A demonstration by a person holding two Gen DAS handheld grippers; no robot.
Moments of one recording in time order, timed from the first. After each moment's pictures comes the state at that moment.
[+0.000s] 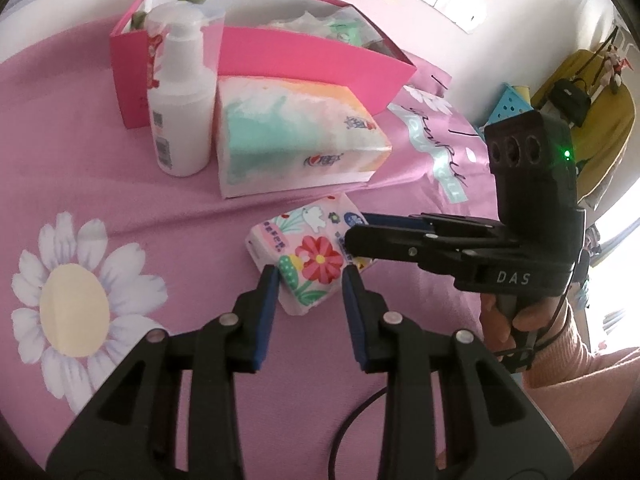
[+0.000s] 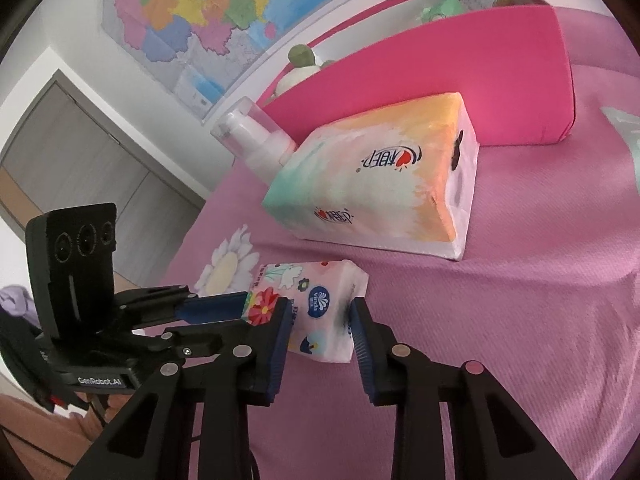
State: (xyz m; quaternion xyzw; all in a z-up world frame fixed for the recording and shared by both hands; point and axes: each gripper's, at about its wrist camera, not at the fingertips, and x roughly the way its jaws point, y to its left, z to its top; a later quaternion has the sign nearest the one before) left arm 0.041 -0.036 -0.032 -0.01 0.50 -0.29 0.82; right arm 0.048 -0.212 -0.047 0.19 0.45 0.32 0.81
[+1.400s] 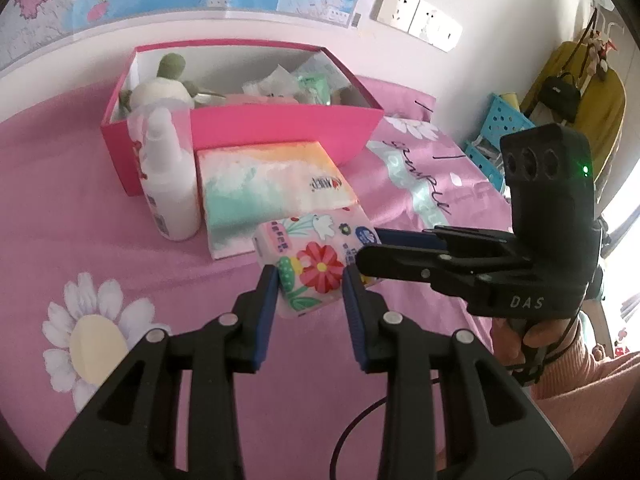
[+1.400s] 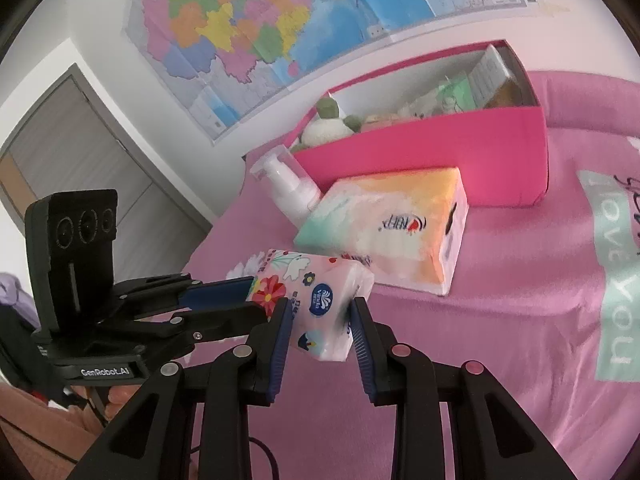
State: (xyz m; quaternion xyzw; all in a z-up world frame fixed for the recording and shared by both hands) left arm 0.039 -0.048 0.008 0.01 0.45 -0.30 0.85; right arm 0.023 -0.222 -0.004 0.17 0.40 0.31 0.85
